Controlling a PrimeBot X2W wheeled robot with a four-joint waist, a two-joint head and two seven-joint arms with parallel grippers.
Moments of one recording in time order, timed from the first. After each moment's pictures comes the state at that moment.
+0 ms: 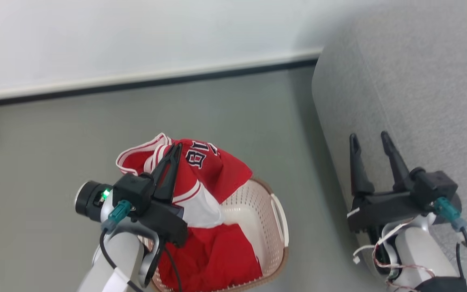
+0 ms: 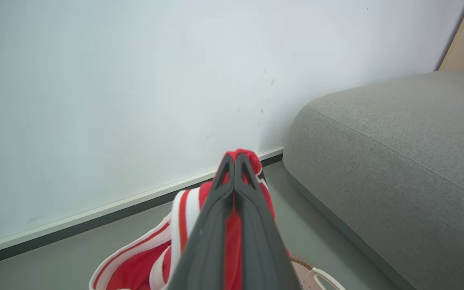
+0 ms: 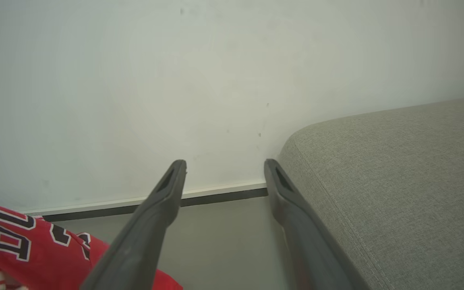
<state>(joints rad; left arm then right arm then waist) -0.44 0.06 -0.31 0.45 -0.20 -0.08 -0.25 -0.39 -0.07 0.18 0.33 0.26 0.01 -0.26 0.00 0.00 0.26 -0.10</state>
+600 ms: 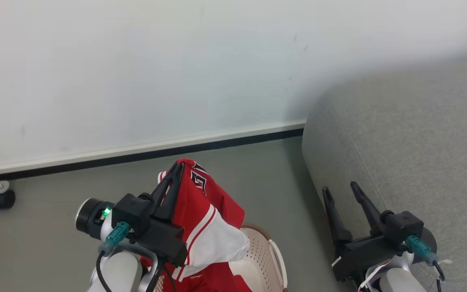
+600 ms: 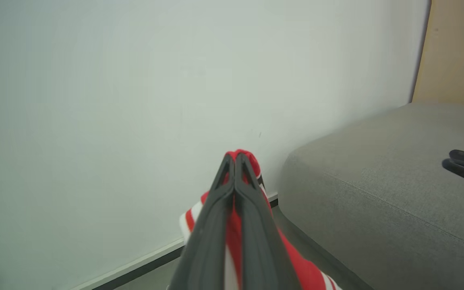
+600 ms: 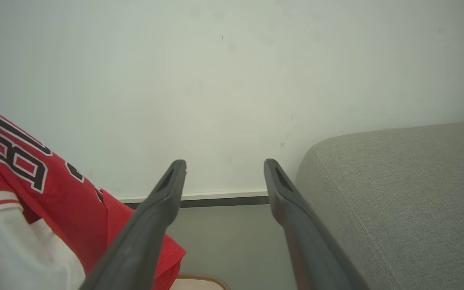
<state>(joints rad) -0.34 0.10 -0.33 0.36 -0.21 -0.10 -0.25 -0.26 -0.07 0.26 0.39 0.25 0.06 -0.26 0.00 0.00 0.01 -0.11</state>
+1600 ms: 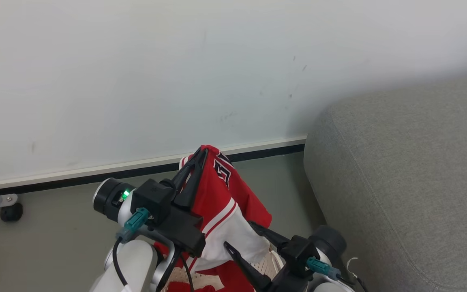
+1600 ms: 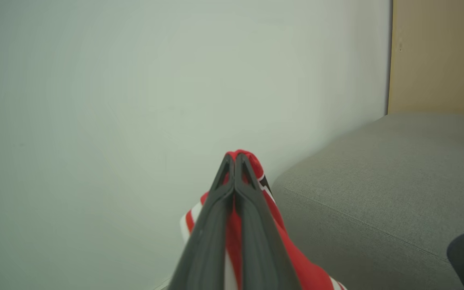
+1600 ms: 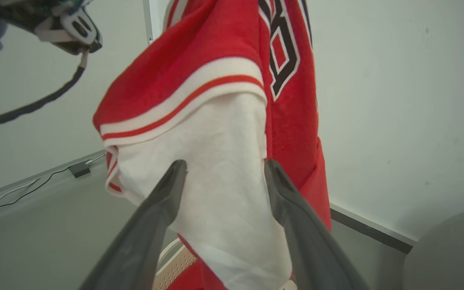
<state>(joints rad) -0.38 0.08 -0.39 0.28 -0.21 -0.11 -0.18 -0.40 -0.07 0.79 0.51 0.23 0.12 -0.26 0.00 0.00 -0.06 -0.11</state>
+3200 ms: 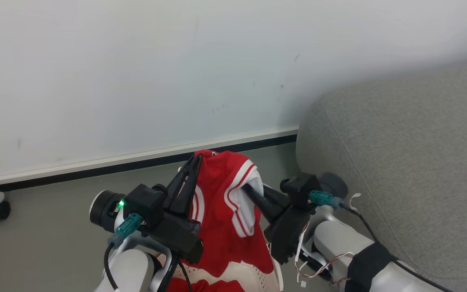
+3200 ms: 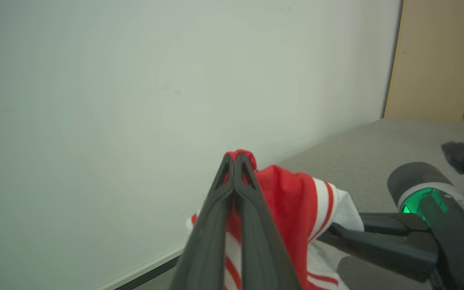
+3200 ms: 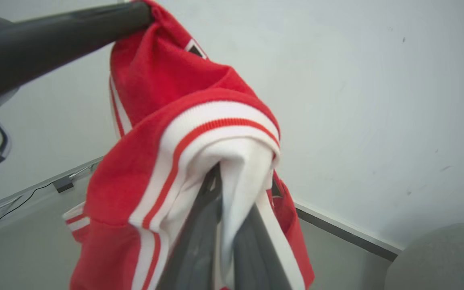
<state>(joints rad) -0.33 0.08 -0.37 0.22 -0.26 -0.08 -0.14 -0.73 -0.10 1.02 0.69 0.58 0.12 -0.26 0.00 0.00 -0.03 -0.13</state>
